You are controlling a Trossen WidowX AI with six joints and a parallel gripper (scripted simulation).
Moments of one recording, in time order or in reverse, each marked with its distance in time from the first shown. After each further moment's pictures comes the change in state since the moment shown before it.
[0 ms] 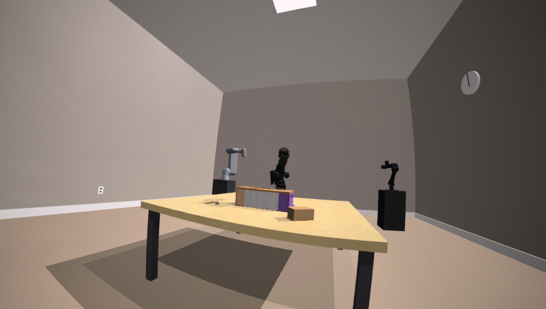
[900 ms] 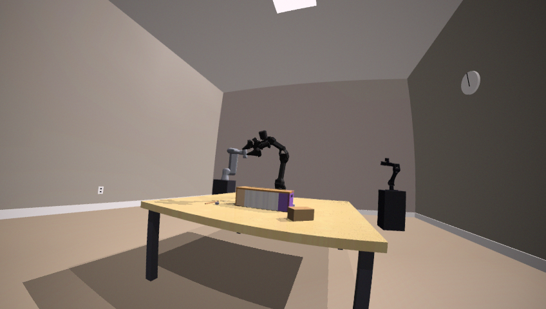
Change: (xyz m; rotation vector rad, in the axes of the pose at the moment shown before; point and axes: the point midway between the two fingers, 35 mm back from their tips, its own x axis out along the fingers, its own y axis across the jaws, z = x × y) arm -0.135 -0.051 -0.273 1.770 -0.214 -0.945
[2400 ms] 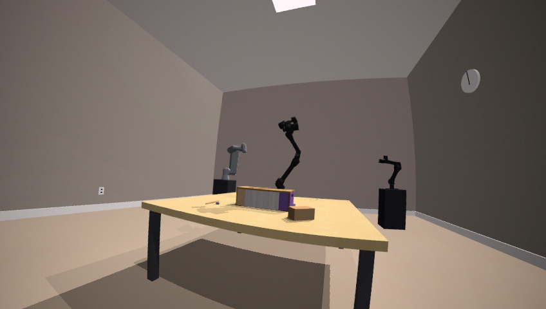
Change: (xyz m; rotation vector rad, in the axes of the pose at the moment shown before) arm -0.541 -0.263 -0.021 1.306 -2.557 -0.541
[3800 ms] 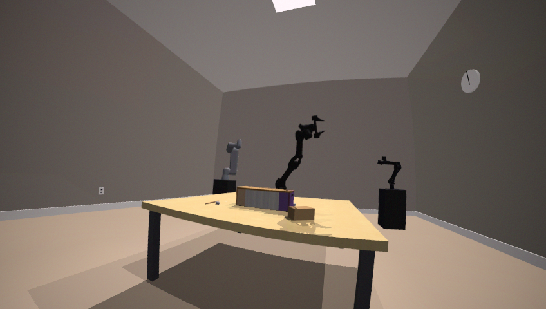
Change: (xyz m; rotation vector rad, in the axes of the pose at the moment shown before) arm -0.281 0.293 0.030 1.286 0.358 1.299
